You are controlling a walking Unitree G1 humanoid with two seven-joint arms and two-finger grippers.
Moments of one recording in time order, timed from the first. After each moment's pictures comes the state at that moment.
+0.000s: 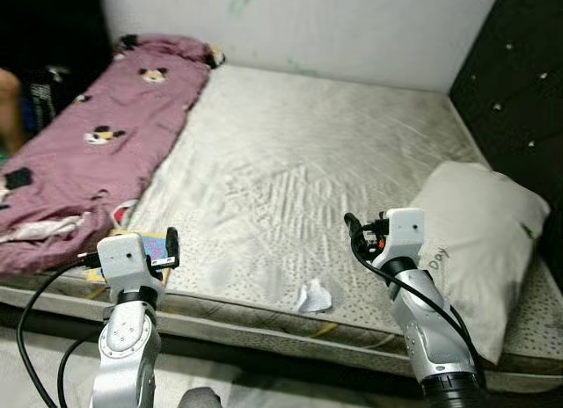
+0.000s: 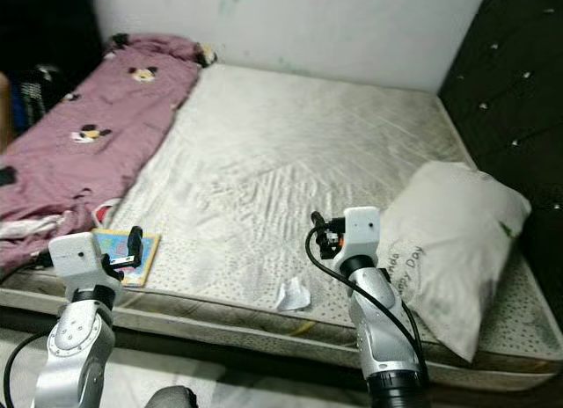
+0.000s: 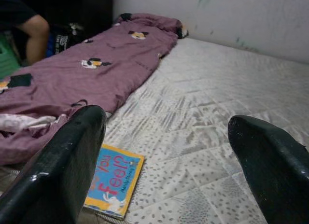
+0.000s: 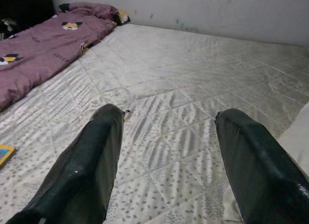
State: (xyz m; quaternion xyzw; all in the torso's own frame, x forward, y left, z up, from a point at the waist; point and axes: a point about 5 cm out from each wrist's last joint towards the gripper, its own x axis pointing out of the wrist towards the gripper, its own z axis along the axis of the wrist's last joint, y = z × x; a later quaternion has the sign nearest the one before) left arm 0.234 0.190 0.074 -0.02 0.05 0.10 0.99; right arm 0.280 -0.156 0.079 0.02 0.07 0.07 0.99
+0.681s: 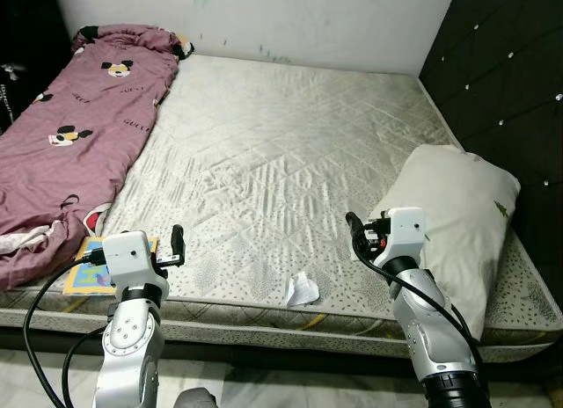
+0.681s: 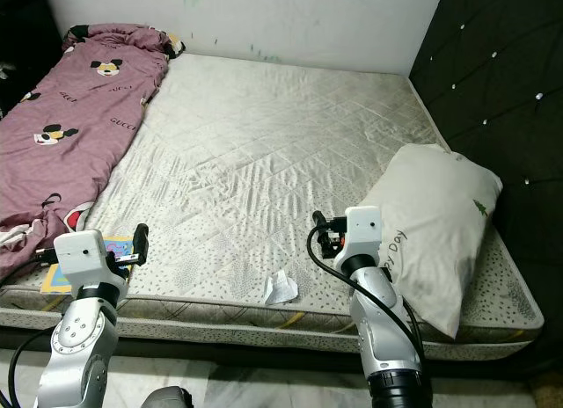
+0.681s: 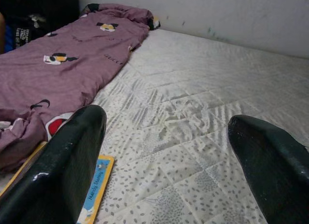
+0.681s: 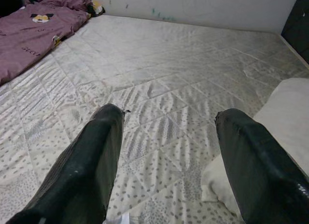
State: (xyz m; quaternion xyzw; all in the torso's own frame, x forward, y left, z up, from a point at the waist) left arm 0.236 0.187 0.075 -0.03 0.05 0.08 0.99; right arm 0.280 -0.158 0.079 0.02 0.07 0.07 0.99
